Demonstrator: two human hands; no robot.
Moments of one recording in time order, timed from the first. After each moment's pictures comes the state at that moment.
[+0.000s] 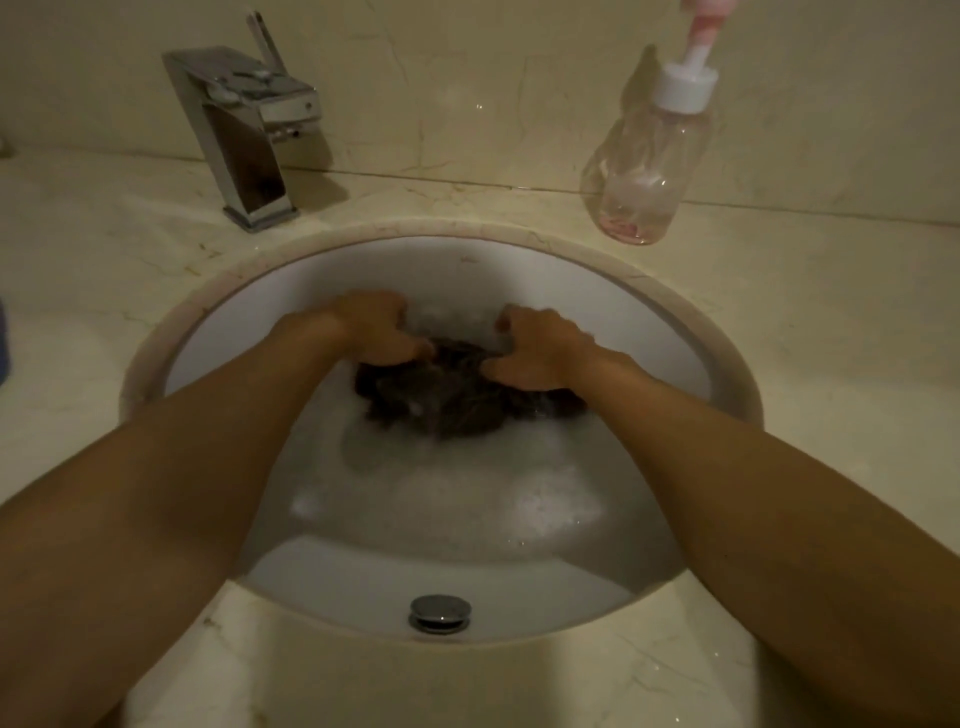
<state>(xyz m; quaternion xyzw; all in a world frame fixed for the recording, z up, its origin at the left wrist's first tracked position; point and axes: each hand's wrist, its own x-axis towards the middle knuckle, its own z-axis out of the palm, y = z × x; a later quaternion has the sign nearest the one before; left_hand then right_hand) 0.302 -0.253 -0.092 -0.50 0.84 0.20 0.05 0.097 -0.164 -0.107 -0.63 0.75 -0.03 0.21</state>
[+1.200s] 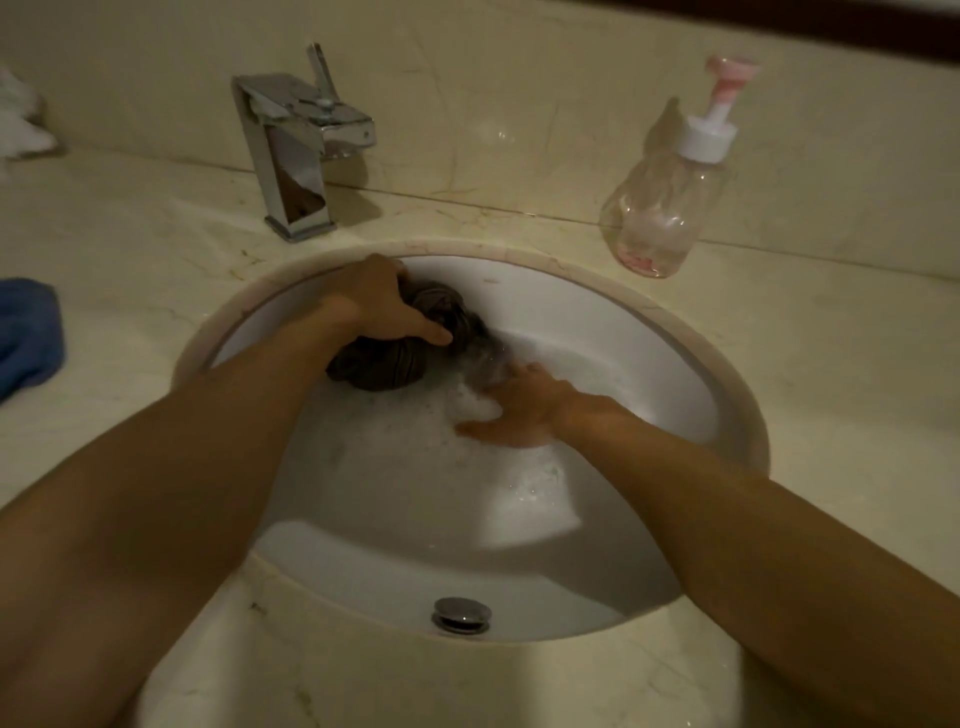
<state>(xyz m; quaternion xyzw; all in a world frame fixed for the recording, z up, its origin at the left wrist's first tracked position) 0.314 -0.274 -0.077 -0.56 0.80 0.21 -0.11 0.130 -0.151 -0.123 -0.67 0.70 0.12 0.20</state>
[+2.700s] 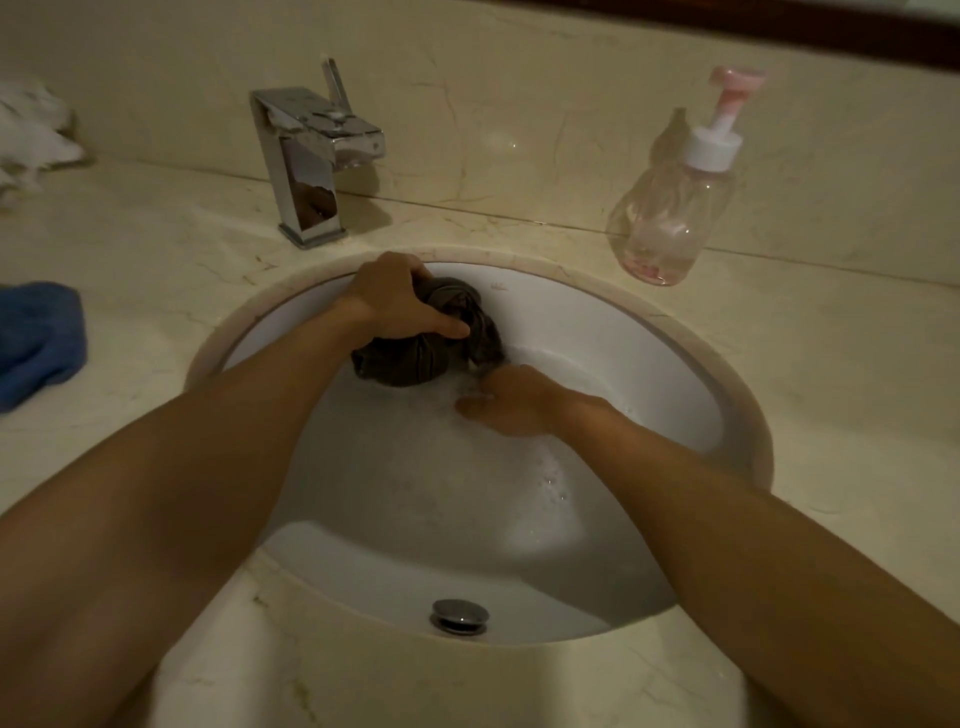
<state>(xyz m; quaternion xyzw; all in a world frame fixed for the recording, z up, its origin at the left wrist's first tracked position) 0.304 -0.266 -0.071 -0.52 0.79 0.25 -0.19 0.141 -0.169 -0.121 -0.67 0.69 0.02 0.26</state>
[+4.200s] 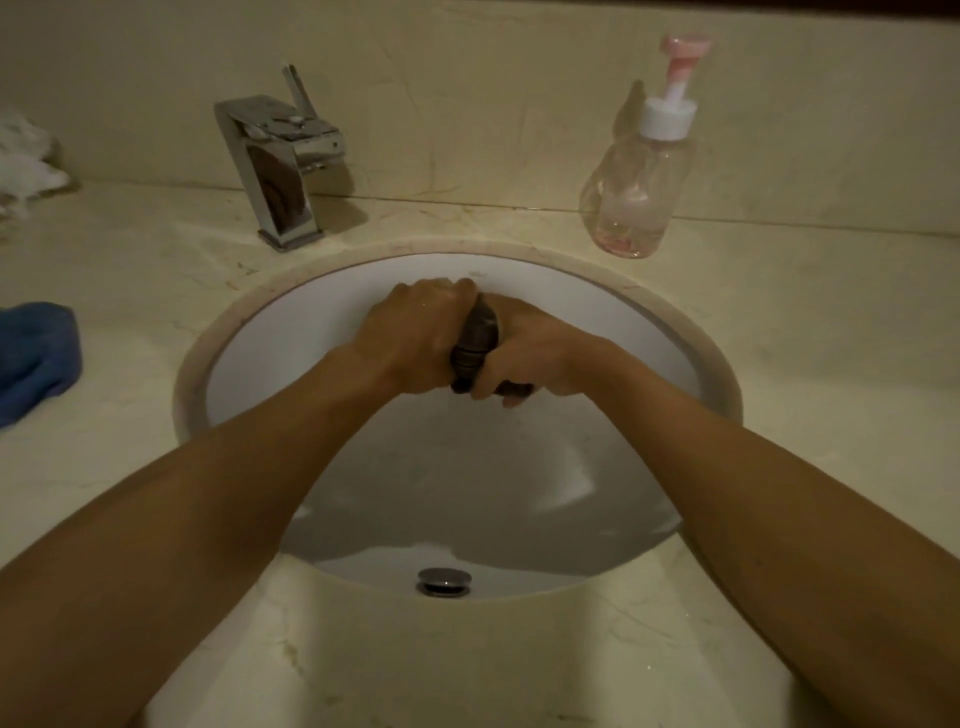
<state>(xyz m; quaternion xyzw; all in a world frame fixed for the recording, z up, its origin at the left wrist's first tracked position) 0.280 -0.183 -0.057 -0.40 0.91 -0.01 -0.10 0.133 -0.134 -0.058 -0.58 0.67 -0.21 0.42</state>
